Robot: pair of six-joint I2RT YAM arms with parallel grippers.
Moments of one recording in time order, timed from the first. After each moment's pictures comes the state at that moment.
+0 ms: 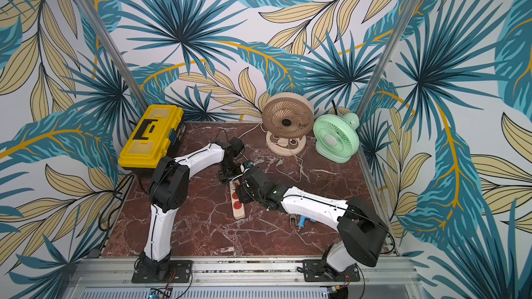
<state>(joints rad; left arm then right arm) -0.51 2.19 1.69 -1.04 0.14 -0.76 0.90 1.56 0.98 -0.20 0.08 0.49</state>
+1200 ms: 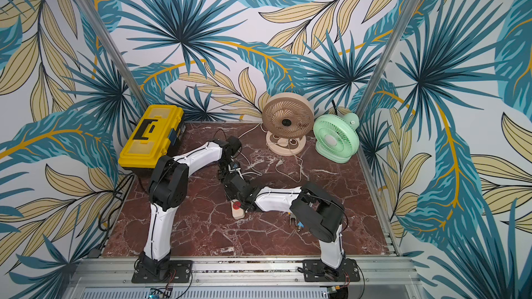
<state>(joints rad) -0.48 2.21 1.71 -1.07 0.23 -0.71 0.95 1.91 1.11 0.10 0.34 0.53</state>
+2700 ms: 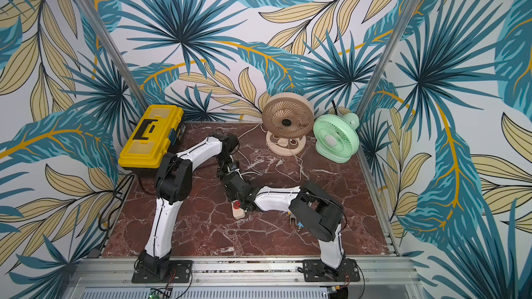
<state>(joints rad) -0.41 2.34 1.90 -1.26 0.35 -0.64 0.95 1.91 1.13 0.03 0.35 0.45</state>
